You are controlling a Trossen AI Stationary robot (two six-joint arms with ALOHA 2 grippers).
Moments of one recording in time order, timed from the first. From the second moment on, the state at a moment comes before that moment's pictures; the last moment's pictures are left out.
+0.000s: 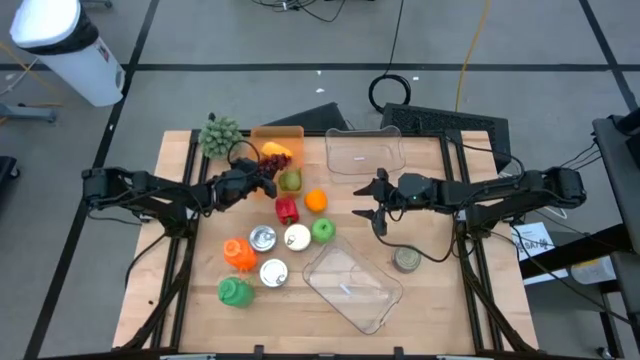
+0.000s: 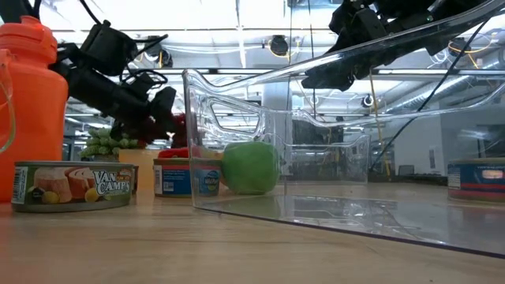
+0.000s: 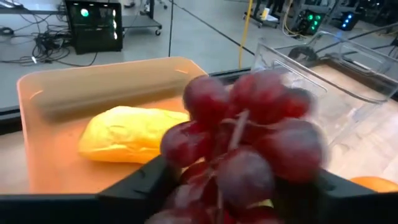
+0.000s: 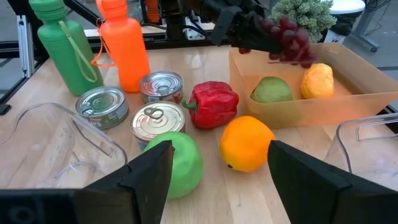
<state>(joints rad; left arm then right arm) 0.29 1.29 0.25 0.71 -0.52 -0.42 -0.07 1.18 0.59 0.26 0.00 0.04</state>
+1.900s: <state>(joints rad) 0.21 1.01 0.25 0.70 -0.40 -0.29 -0.17 1.96 1.12 0.10 0.05 -0.04</state>
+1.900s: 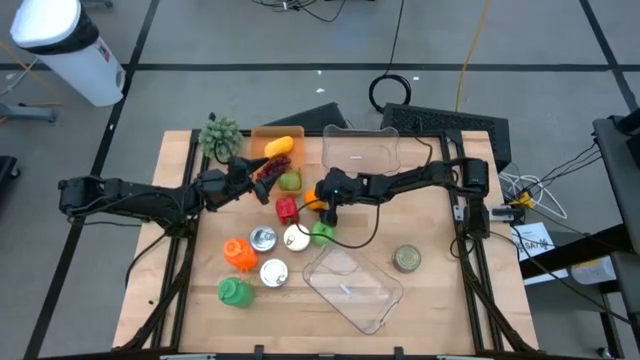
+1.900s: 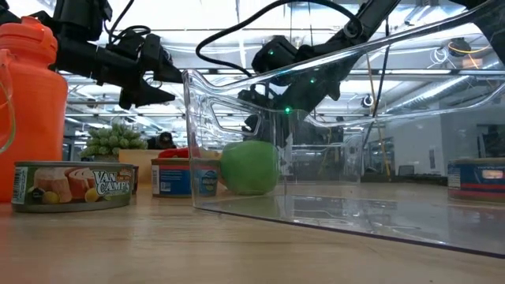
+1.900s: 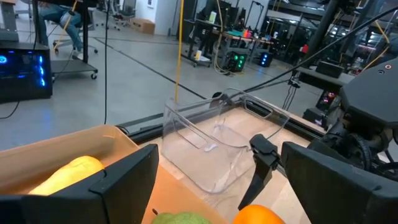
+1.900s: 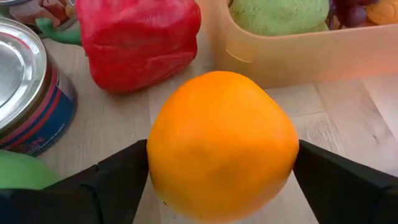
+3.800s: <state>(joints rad) 0.01 1.45 0.66 0.70 0.01 -0.65 0.07 1.56 0.87 0.48 0.30 -0.39</state>
